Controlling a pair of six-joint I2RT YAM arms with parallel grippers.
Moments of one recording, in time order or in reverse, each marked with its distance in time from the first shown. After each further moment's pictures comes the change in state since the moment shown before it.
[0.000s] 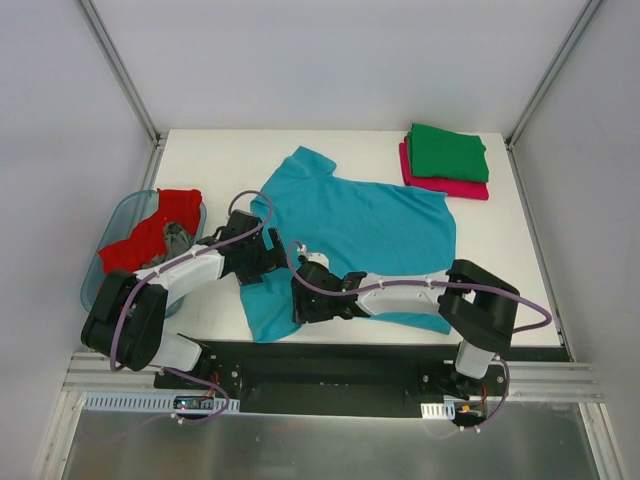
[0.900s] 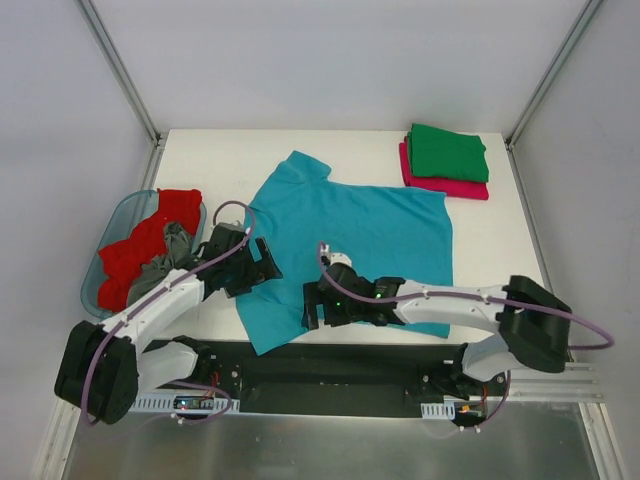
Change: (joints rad) left arm 0.007 -0.265 -0.108 -0.129 -0.030 -0.008; right arm 0.001 -0.218 -0.159 -0.032 -0.029 -0.005
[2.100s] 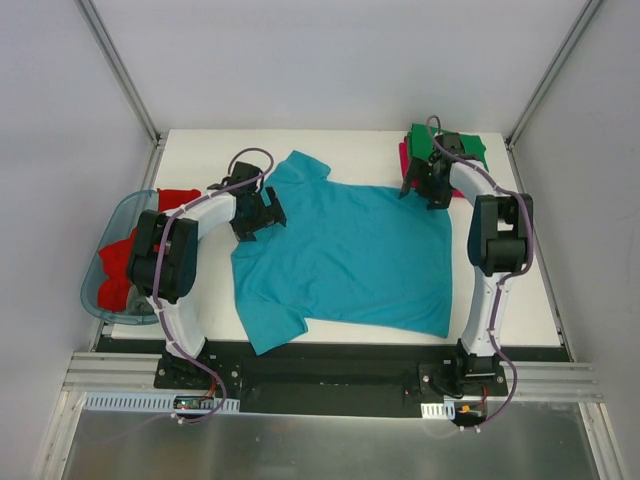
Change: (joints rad) left arm 0.129 0.709 0.623 -0.015 -0.026 0.127; right arm -1.110 0.620 0.809 -0.338 -0.196 -0.552
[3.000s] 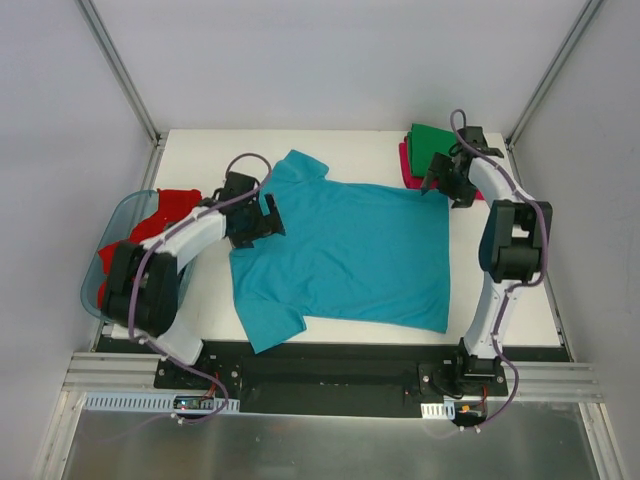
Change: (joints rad) left arm 0.000 -0.178 -0.116 0.000 0.016 0.039; right arm -0.090 -0.016 0.095 -0.112 0.080 -0.012
